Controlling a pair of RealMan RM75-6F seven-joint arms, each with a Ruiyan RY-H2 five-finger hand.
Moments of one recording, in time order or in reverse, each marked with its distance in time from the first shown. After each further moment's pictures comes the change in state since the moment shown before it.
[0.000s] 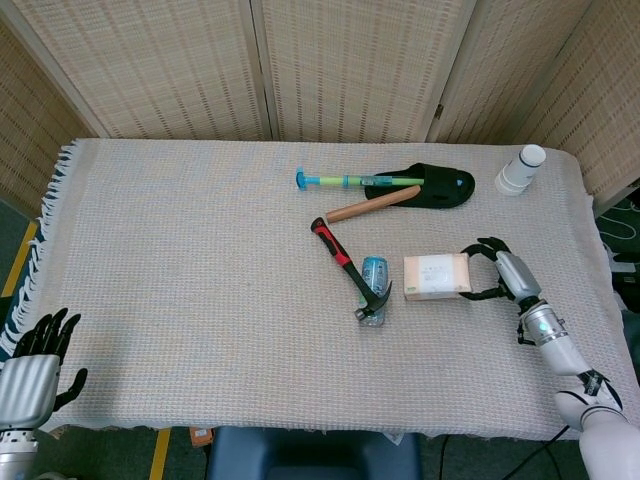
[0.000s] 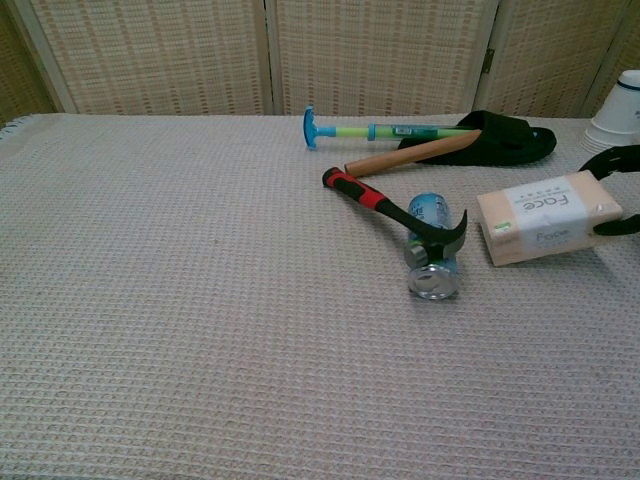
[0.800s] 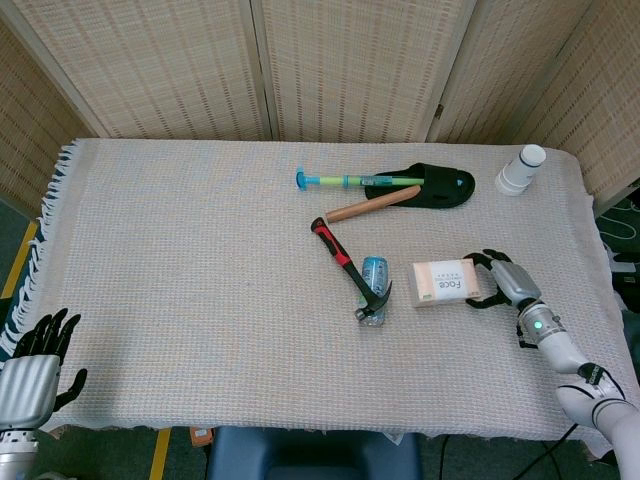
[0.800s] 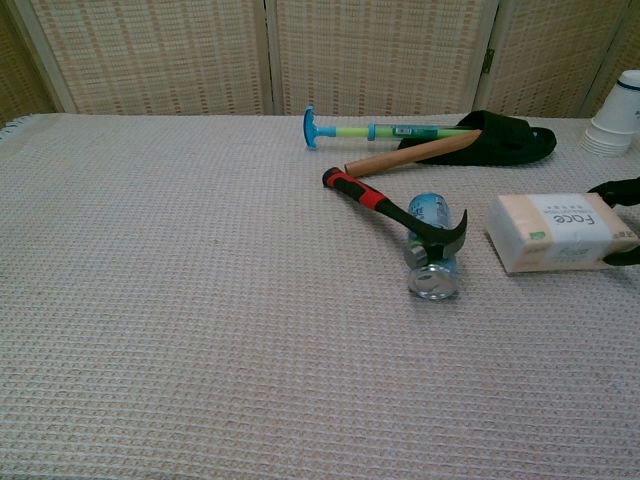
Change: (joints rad) left arm 0.000 0.000 0.001 -0.003 -0.005 0.001 0.007; right arm 0.043 0.158 -0.006 -0.301 0.069 -0.249 -0.306
